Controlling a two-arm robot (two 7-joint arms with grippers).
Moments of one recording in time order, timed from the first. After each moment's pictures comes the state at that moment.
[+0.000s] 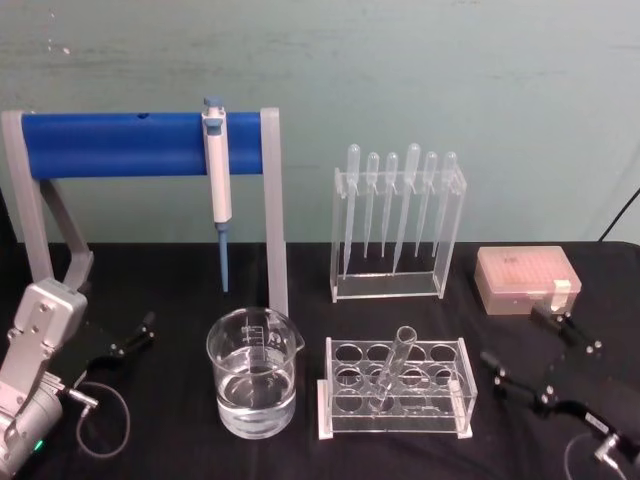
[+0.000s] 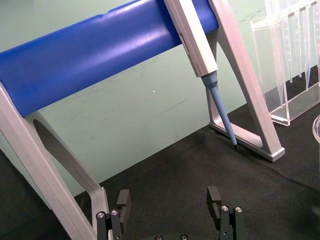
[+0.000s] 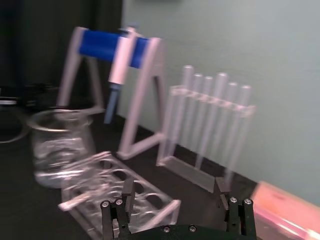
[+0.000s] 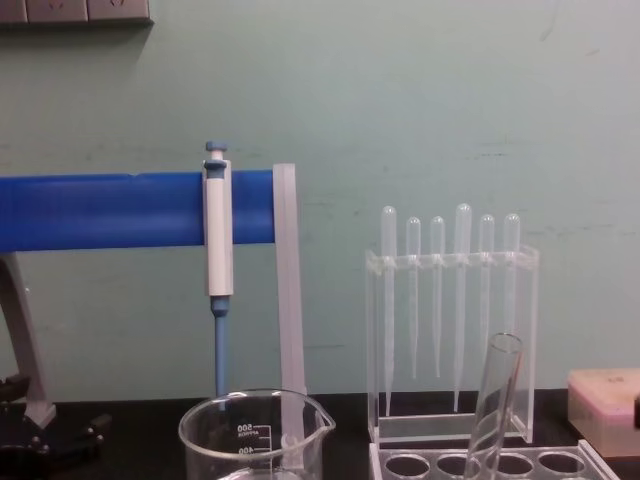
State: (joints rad) left arm -0.20 0.60 0.45 -1.41 -0.25 -0.12 0.03; right arm -0.01 0.74 -0.30 -1.60 0.49 -0.32 0.36
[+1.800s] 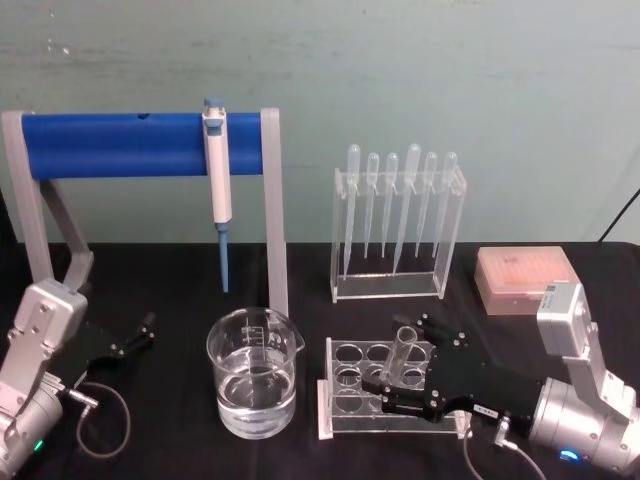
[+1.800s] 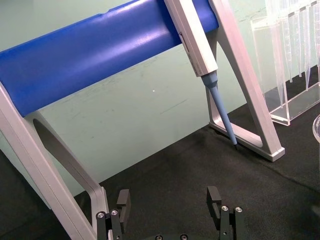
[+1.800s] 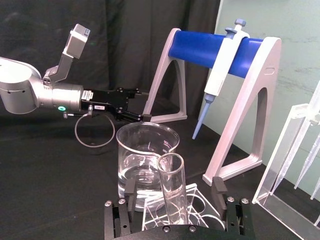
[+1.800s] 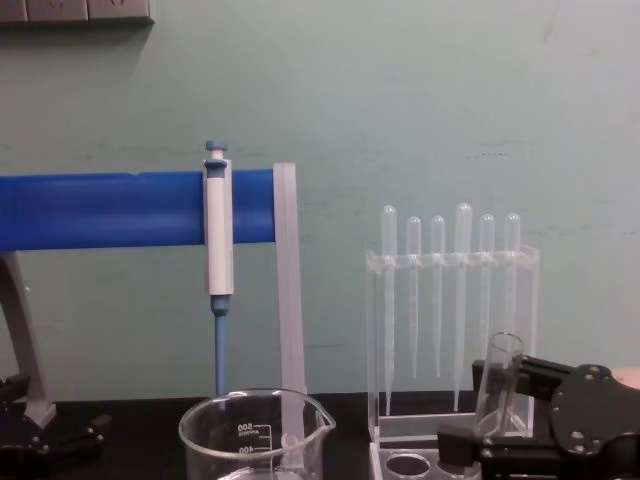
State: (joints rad) left arm -0.20 0.60 0.45 -1.41 -0.25 -0.12 0.03; right arm 0.27 0.58 -0.46 -1.45 0.45 -0.19 0.72
